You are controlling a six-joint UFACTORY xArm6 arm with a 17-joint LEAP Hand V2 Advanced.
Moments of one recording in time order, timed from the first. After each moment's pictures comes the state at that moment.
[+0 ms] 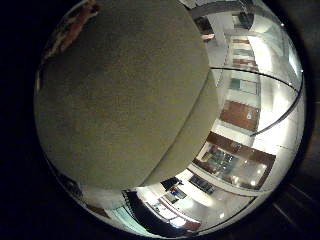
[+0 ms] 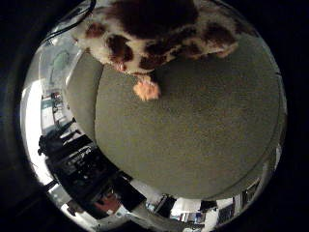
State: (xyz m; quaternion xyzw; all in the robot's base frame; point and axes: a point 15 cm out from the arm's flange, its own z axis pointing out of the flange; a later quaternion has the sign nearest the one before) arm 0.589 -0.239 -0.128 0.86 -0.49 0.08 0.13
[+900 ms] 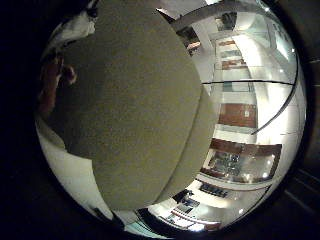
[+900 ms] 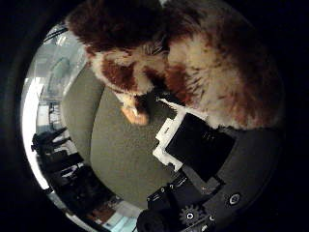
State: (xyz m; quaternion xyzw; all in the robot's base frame) arm 0.644 -0.208 -0.124 0.86 -0.48 0.18 0.04
